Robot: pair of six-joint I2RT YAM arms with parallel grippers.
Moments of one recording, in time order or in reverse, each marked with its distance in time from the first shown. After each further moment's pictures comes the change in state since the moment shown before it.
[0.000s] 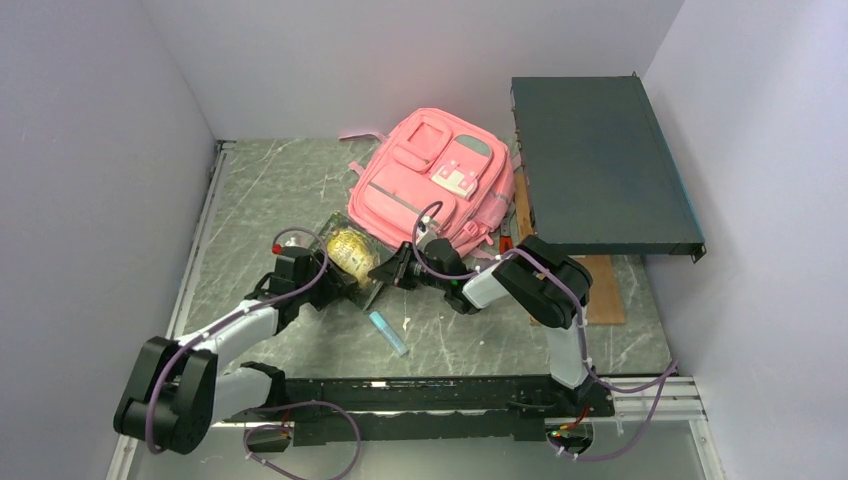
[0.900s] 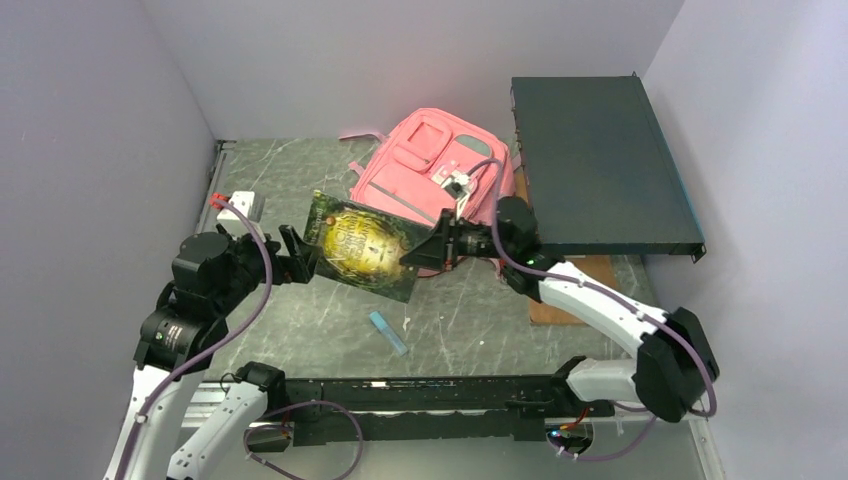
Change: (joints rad) left arm 0.001 -0.556 0.667 -0.787 -0.039 0.653; right arm -0.143 -0.717 0.035 -0.518 -0.500 -0.383
